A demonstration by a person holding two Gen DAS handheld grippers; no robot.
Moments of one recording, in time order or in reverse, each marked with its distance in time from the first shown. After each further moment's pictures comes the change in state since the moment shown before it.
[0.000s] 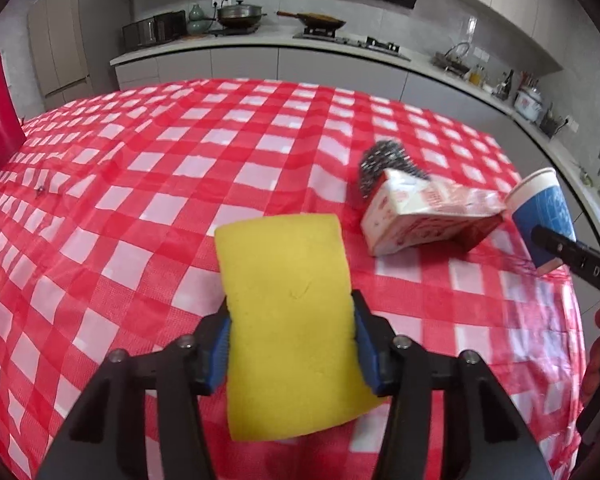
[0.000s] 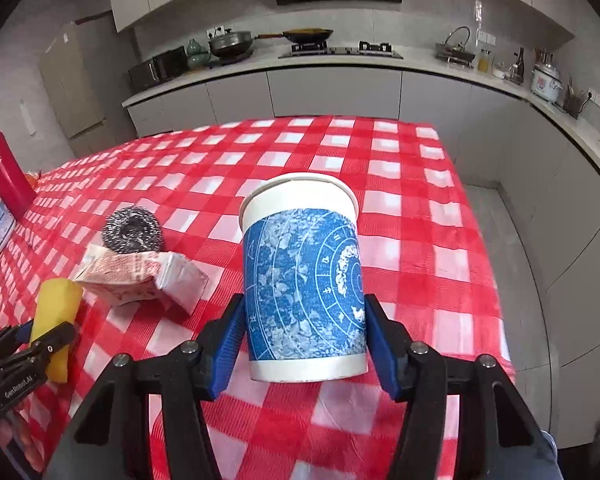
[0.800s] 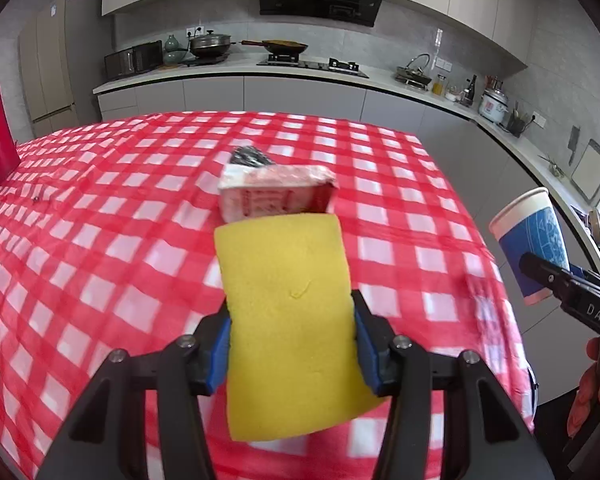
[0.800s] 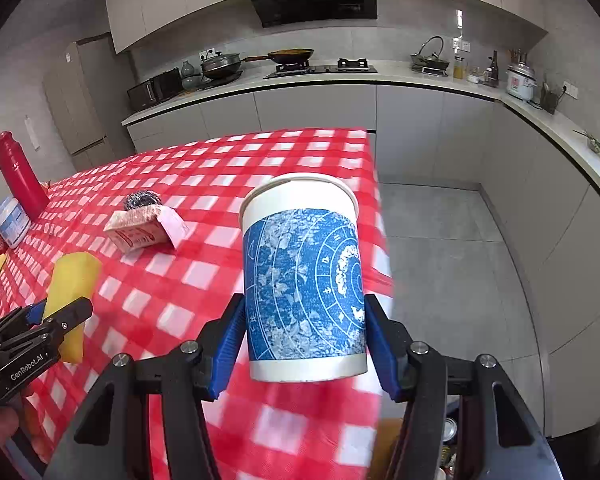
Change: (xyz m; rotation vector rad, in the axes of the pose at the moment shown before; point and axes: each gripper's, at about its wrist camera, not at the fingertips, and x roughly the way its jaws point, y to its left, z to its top) left arm -0.061 -0.100 -0.046 0.040 -0.086 -0.050; right arm -0.110 -0.079 -0.066 0.023 -0.056 -0.024
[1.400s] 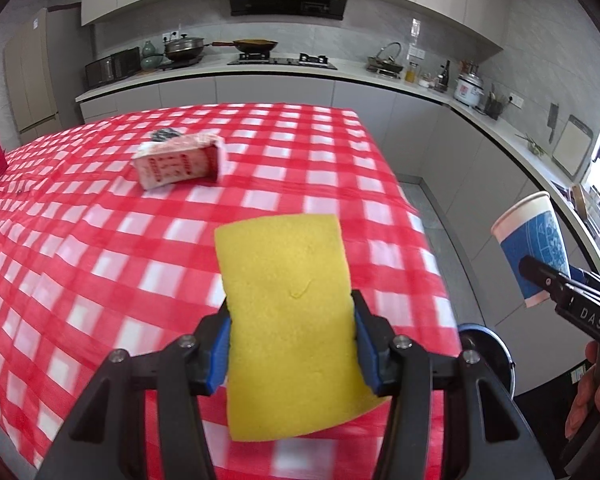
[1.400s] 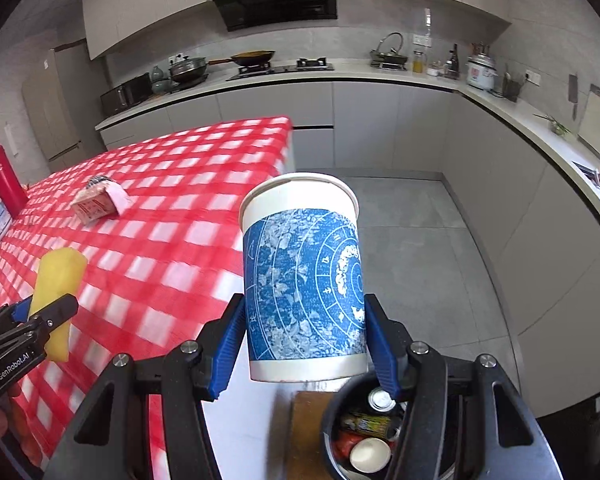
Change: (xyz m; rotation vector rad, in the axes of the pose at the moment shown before) left arm -0.022 -0.103 -0.049 0.048 0.006 -0.031; right arm -0.056 -0.099 -0.061 0.040 -0.002 -0.099
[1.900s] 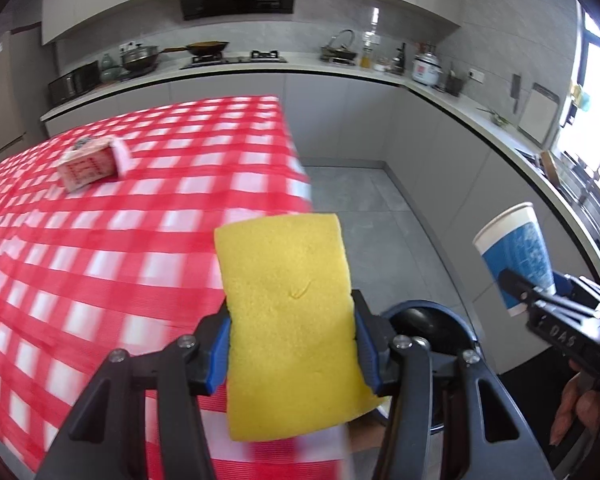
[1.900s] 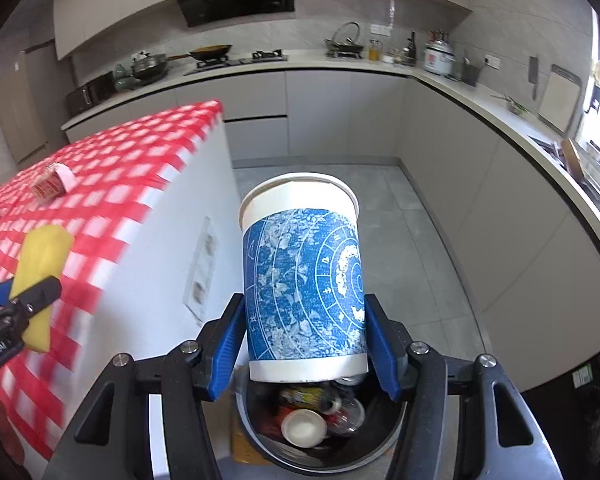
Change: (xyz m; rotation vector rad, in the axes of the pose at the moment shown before) left arm 0.000 -0.105 -0.027 0.095 0.011 -0.085; right arm -0.018 -0.097 -0.057 0.044 0.037 -0.122
